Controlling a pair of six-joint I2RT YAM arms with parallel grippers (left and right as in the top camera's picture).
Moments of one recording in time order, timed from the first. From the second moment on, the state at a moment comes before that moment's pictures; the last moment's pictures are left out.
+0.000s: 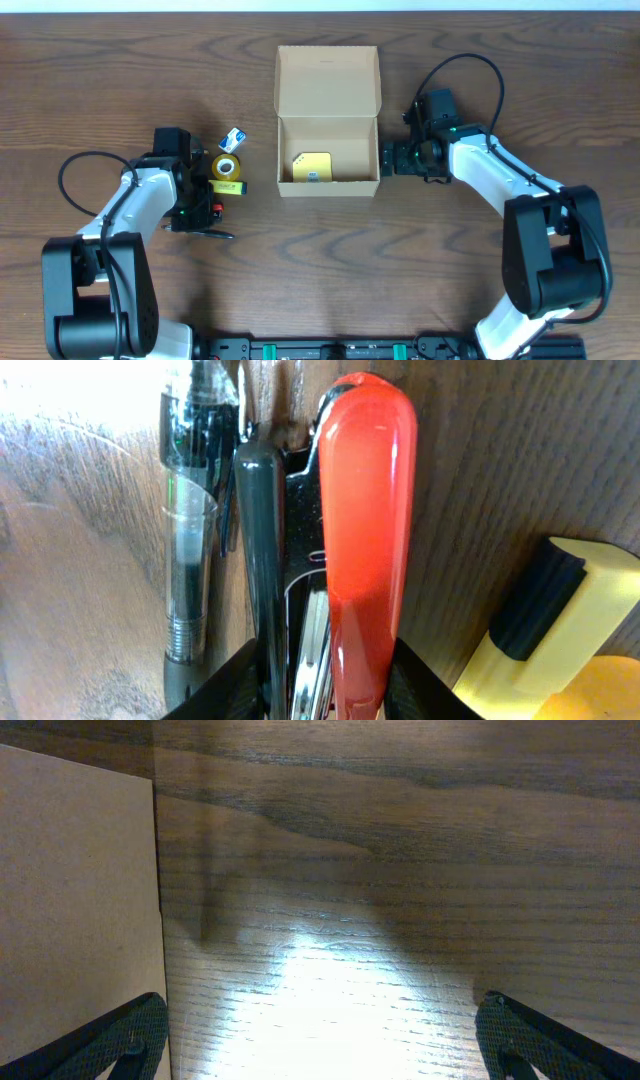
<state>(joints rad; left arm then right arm) 0.04 1.66 0.87 -0.71 0.10 -1.59 0.21 1.85 1.10 -0.51 -0.12 0.24</state>
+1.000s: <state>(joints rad) -0.16 1.51 1.36 -0.86 -0.17 -1.15 0.21 1.85 1.10 -0.51 -0.12 0.24</state>
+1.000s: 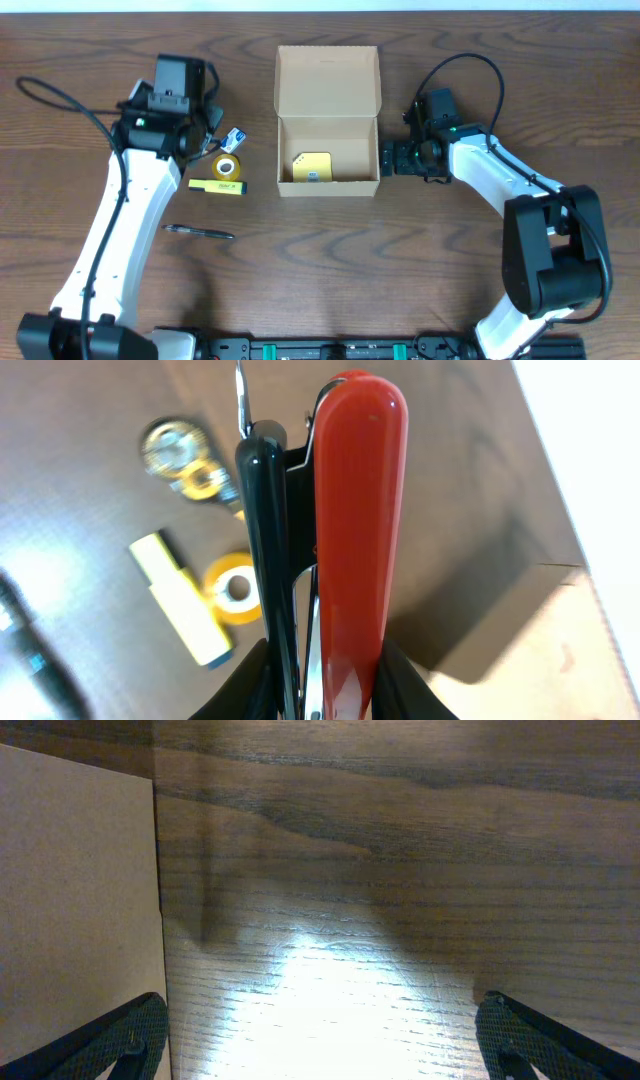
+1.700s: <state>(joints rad) -0.46 1.82 1.54 -0.66 0.22 -1.34 0.21 1.85 1.10 -0.51 -0.12 0.24</state>
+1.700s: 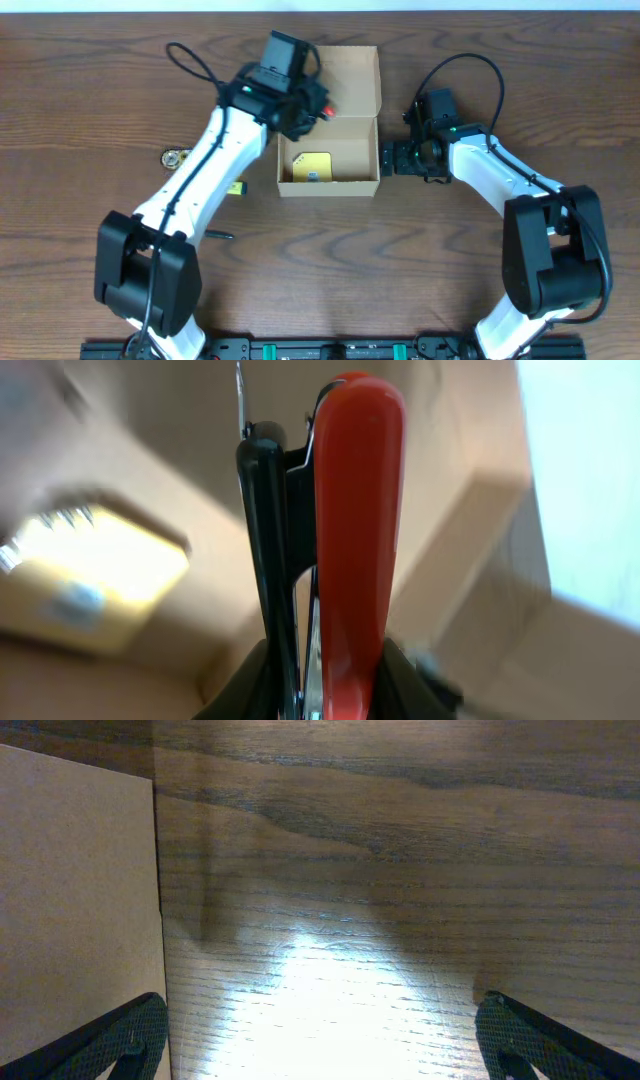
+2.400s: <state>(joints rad) -0.52 1.87 1.55 -0.77 0.08 -1.94 0.21 1.85 1.10 -0.51 -0.12 0.24</state>
